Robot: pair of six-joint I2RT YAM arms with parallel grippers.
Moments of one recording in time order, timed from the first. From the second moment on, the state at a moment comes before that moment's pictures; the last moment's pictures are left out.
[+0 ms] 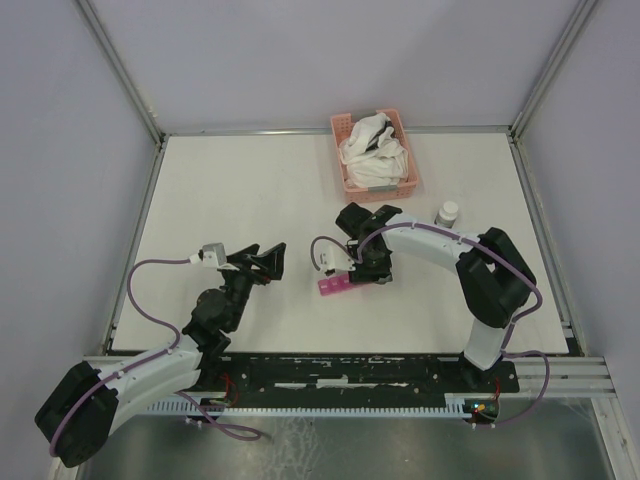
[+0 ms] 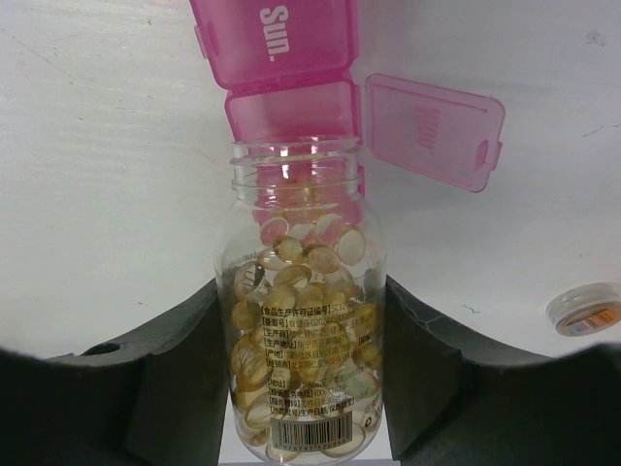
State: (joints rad) left arm -0.71 0.75 0.01 0.90 -0.44 -0.52; right arm 0.76 1.80 1.26 -0.92 -0.01 -0.93
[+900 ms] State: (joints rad) left arm -0.71 0.75 0.01 0.90 -0.44 -0.52; right arm 0.78 1.80 1.27 -0.93 0.03 -0.93
